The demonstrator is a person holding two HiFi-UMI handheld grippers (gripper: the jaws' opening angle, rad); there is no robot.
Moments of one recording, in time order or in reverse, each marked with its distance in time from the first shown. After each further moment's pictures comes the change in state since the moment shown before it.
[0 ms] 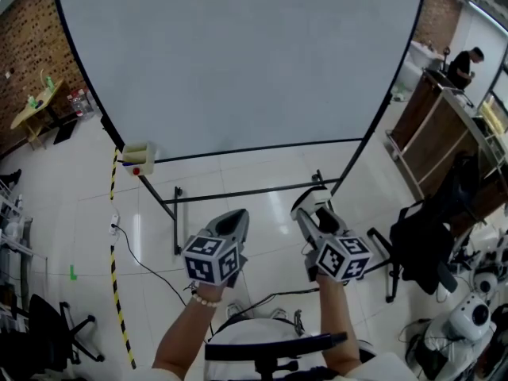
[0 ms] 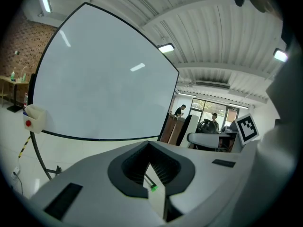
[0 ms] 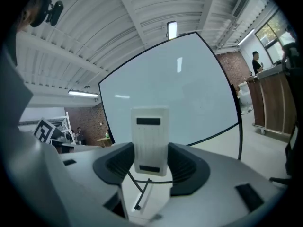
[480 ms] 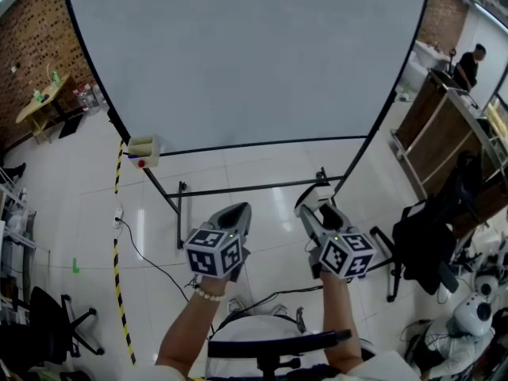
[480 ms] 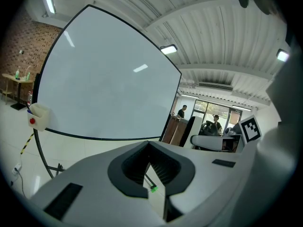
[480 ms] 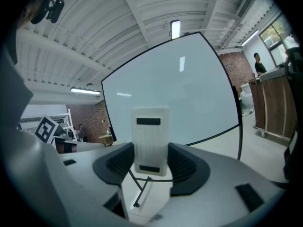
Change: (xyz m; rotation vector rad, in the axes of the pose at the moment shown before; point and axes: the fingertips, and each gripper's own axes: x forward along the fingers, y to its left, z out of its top) left arm -0.007 -0.007 -0.001 -0.025 -0.012 0.027; right arm -0.015 0.004 0.001 -0.029 0.019 0.008
